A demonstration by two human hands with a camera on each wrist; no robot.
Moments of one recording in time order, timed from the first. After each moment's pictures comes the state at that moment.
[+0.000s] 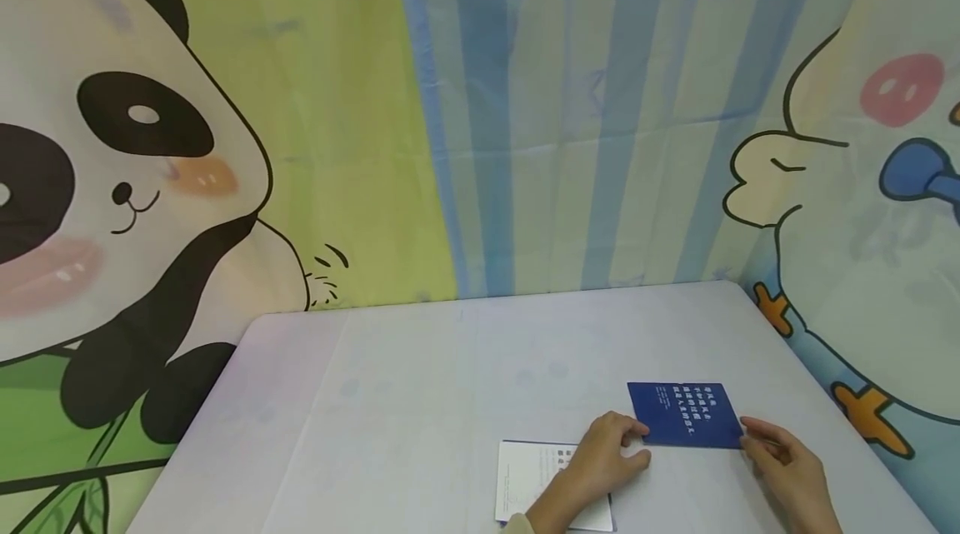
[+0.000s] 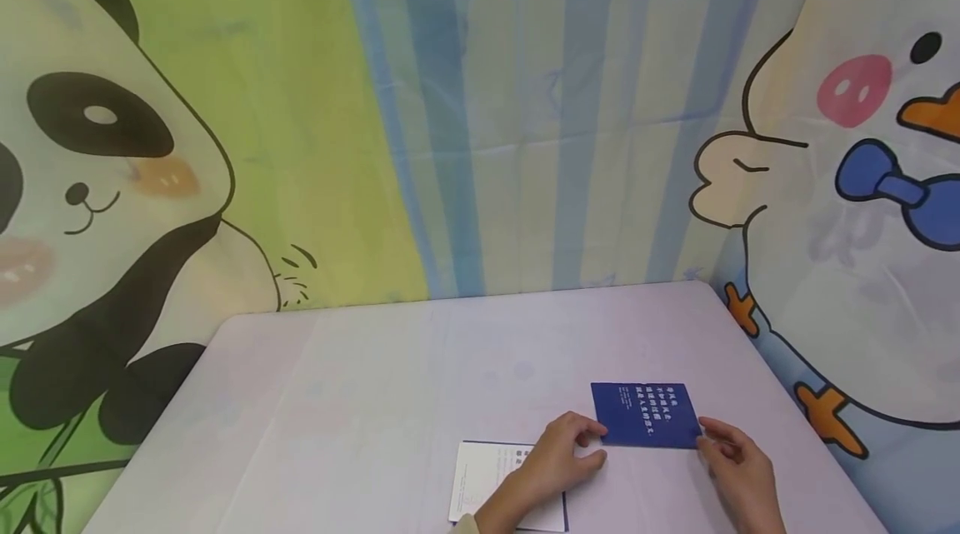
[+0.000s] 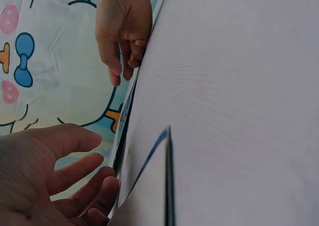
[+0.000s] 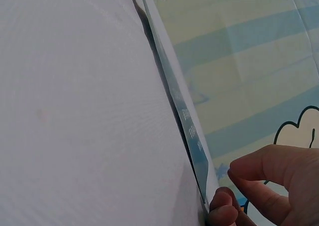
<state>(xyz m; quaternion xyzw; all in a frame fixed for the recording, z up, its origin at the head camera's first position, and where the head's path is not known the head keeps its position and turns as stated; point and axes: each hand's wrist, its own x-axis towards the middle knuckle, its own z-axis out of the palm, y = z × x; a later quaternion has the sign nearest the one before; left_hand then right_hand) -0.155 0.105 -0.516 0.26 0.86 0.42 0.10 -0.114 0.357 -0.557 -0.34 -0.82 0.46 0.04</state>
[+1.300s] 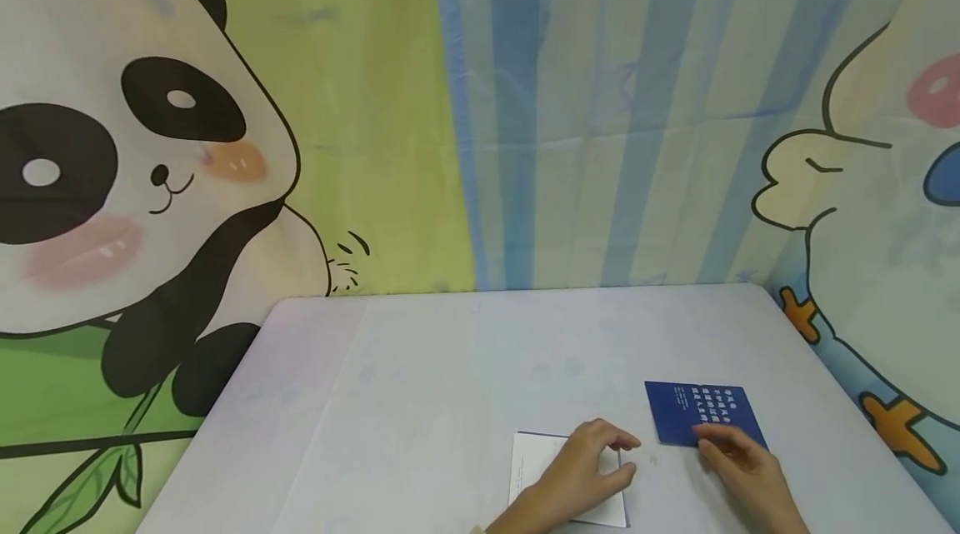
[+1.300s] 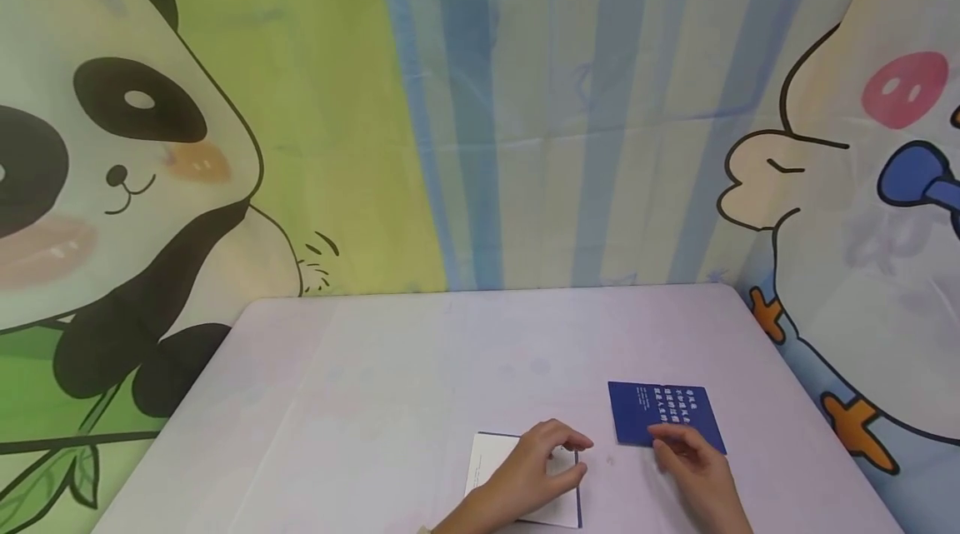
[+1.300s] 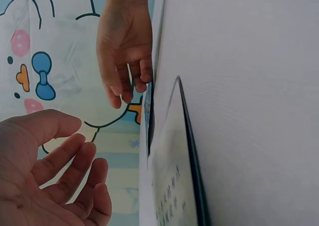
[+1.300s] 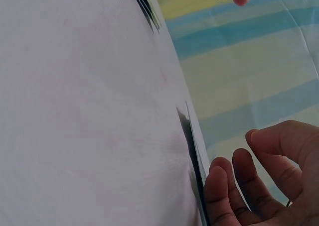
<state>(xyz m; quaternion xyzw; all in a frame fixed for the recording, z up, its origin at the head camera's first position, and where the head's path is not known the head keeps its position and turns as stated) -0.133 0.042 -0.495 0.37 0.84 0.41 0.00 -0.101 0.292 -0.526 -0.17 -0.85 0.50 0.01</state>
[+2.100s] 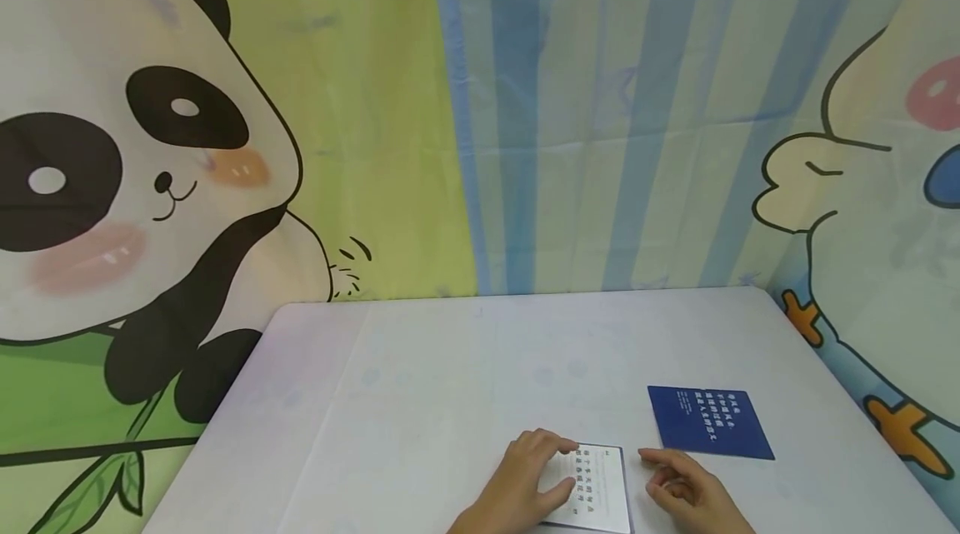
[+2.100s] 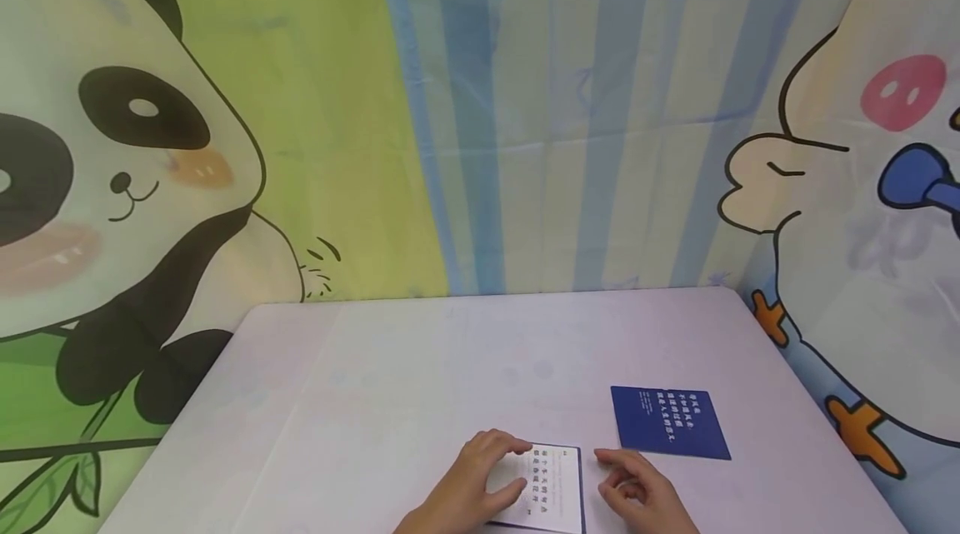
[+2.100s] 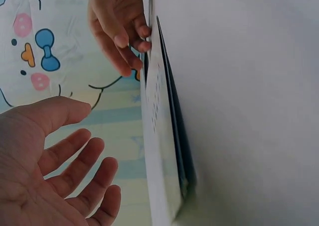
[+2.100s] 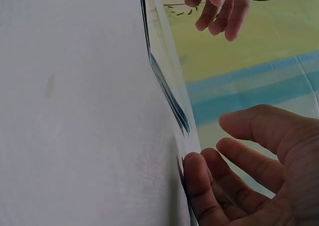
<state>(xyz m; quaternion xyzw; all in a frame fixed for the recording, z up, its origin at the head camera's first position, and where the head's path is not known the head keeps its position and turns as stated) -0.124 -0.030 -0.498 0.35 0.88 0.32 -0.05 -0.088 0.238 -0.522 -0.06 -0.84 0.53 -0.10</state>
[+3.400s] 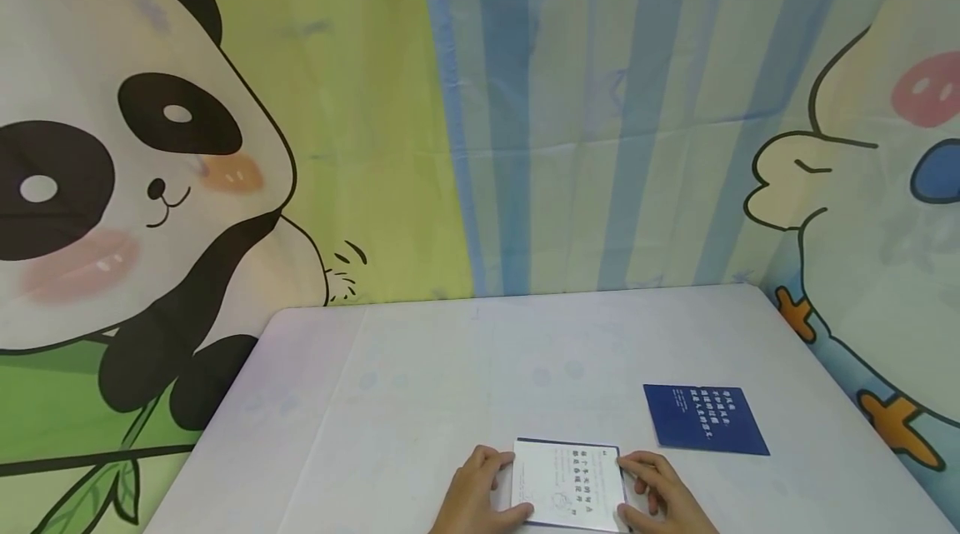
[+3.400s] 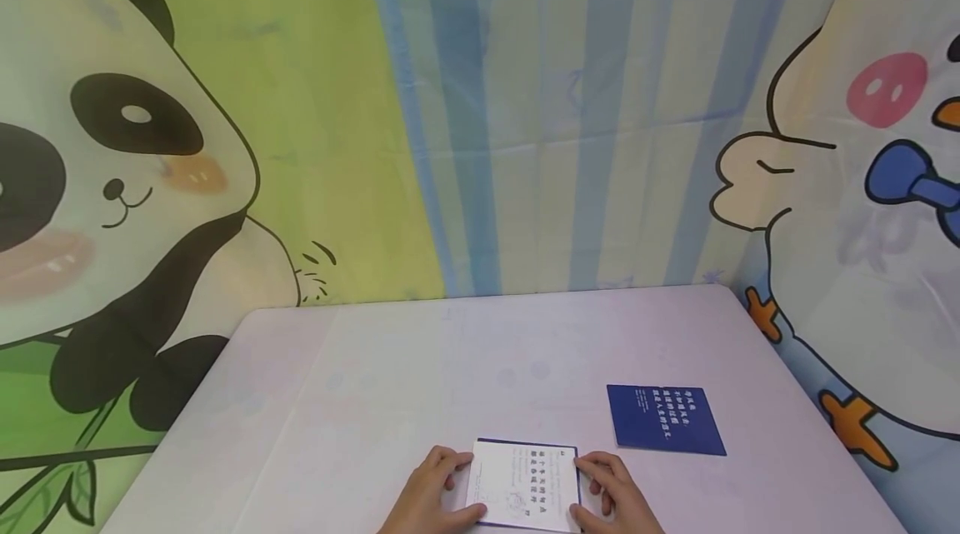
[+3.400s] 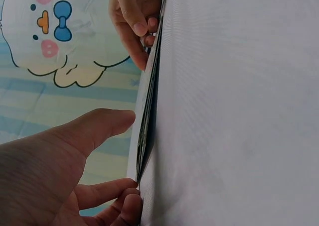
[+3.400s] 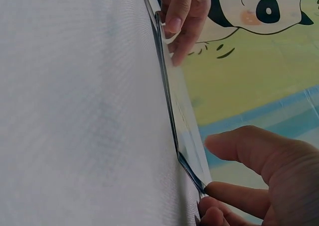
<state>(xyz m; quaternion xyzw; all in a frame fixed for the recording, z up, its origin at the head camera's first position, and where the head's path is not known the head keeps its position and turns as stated) -0.112 -0.075 -0.522 0.13 0.92 0.37 0.08 -0.084 0.215 -0.533 0.01 -0.84 0.53 -0.08</state>
